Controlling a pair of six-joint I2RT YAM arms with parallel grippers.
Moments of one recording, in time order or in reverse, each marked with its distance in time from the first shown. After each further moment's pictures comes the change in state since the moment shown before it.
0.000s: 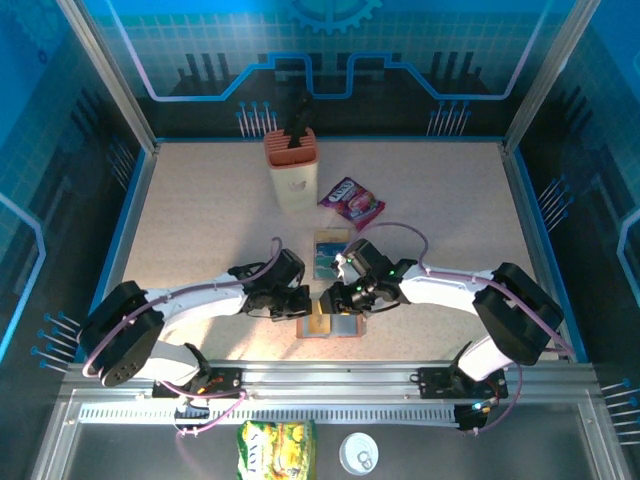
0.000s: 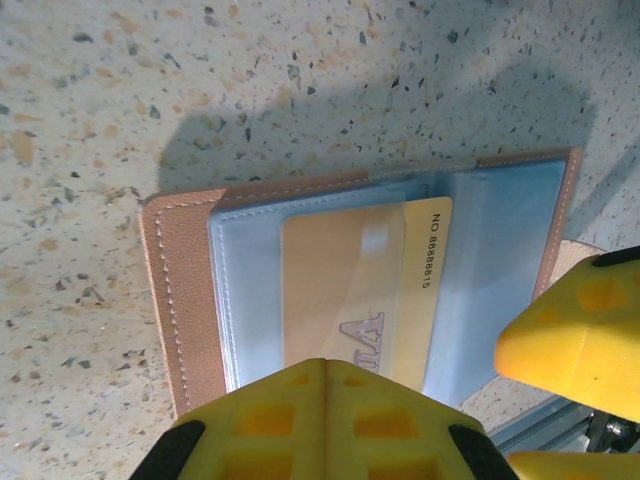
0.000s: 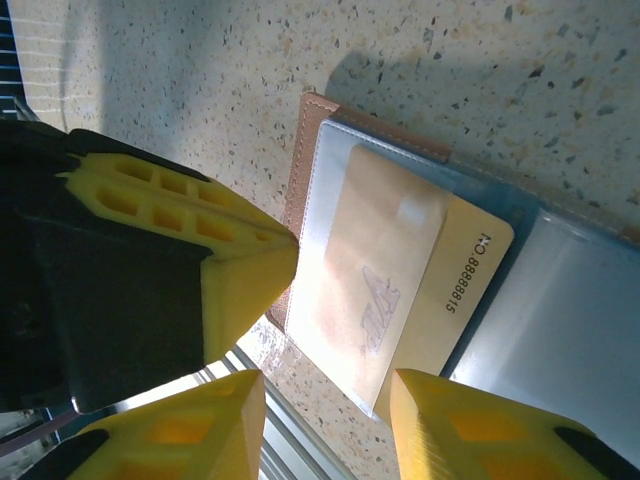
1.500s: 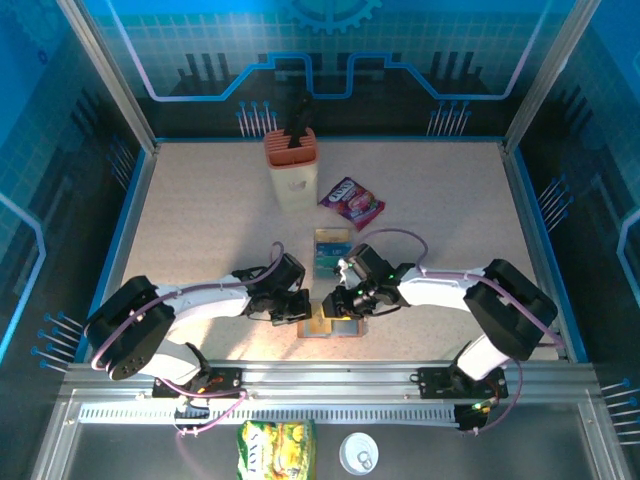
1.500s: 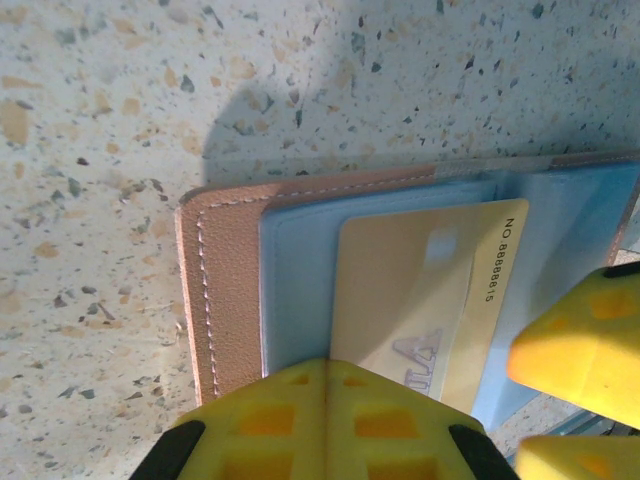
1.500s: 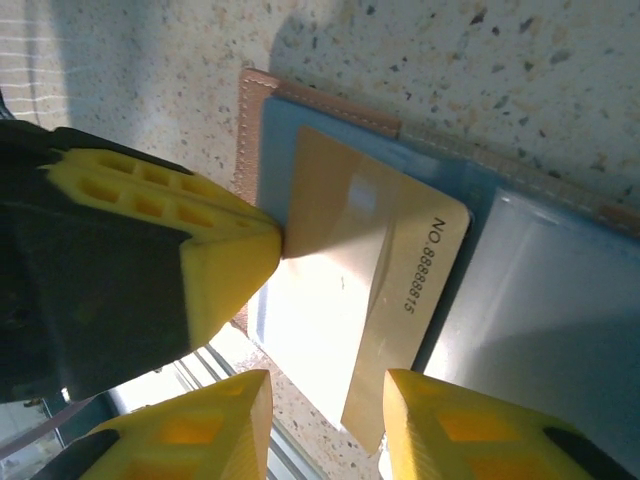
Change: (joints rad) left arm 0.000 0.044 -0.045 0.064 0.011 -0.034; right arm -0.010 0.033 -0.048 0.055 -0.018 0.029
